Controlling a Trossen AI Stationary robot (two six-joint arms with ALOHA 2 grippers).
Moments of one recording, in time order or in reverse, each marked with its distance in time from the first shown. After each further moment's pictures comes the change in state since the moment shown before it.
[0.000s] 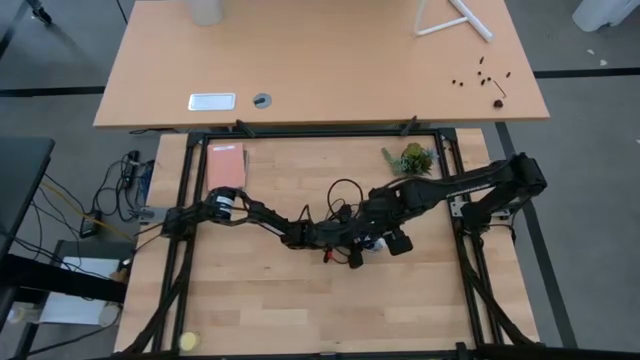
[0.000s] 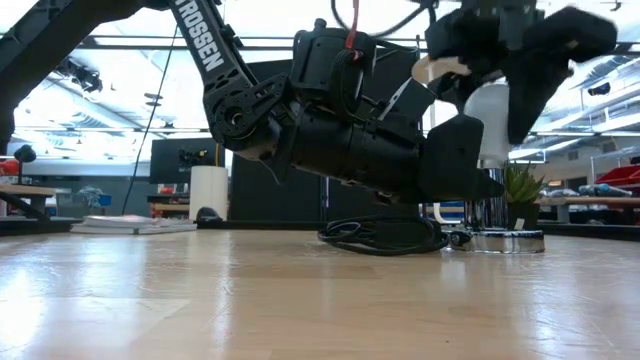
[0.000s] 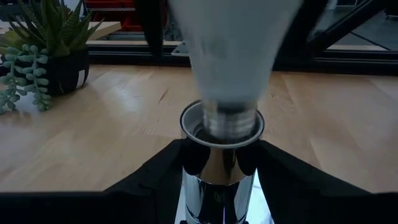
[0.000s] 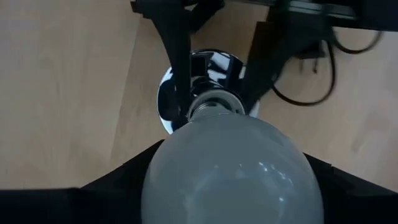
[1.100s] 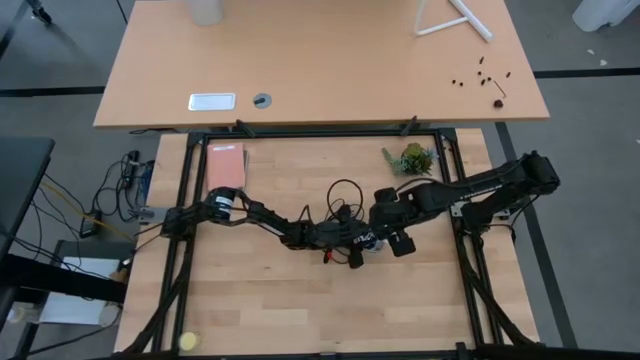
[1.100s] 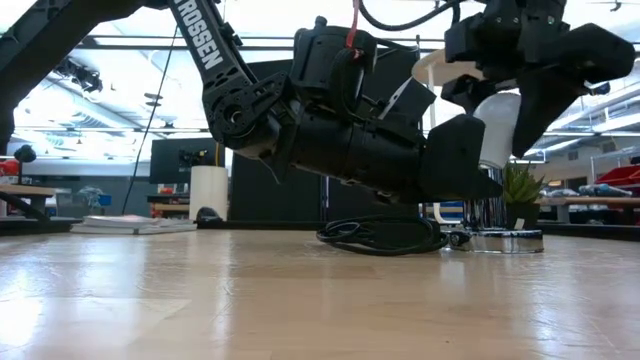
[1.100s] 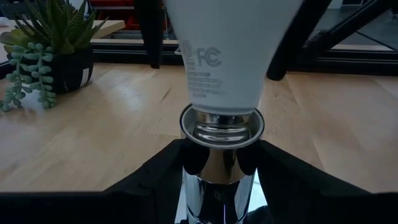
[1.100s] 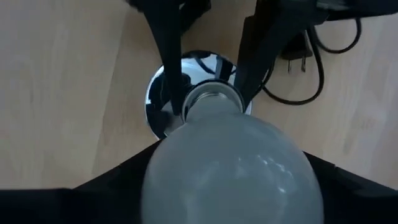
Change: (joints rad) left arm 0.000 -0.001 0.000 -0.010 -0.025 -0.009; right arm 0.029 -0.132 -0.175 0.171 0.072 0.046
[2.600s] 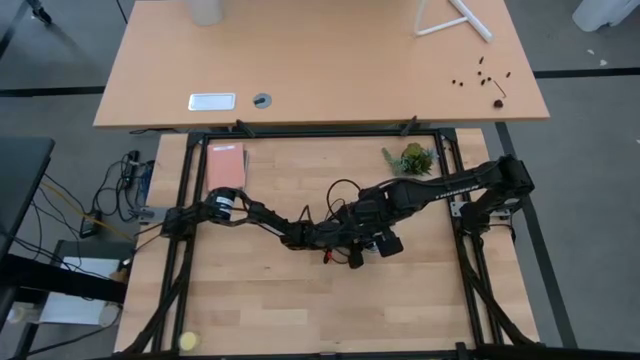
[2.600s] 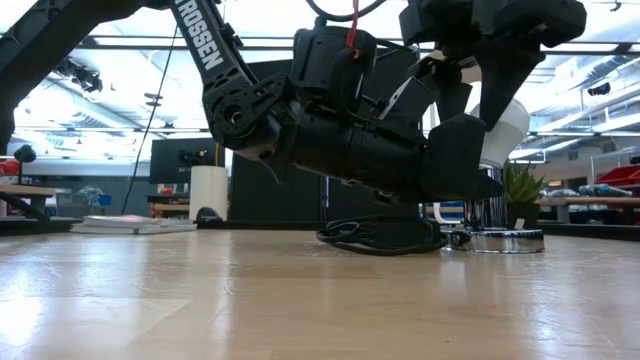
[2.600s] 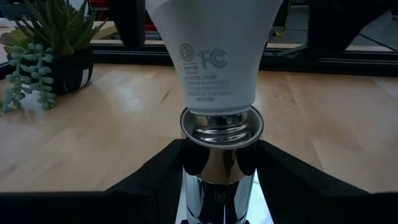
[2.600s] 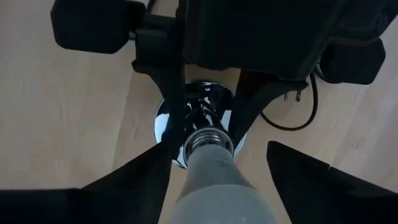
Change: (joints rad) left arm 0.000 0.000 0.002 0.006 -0.001 0.004; right arm -0.018 0.229 0.335 -0.229 -0.053 -0.035
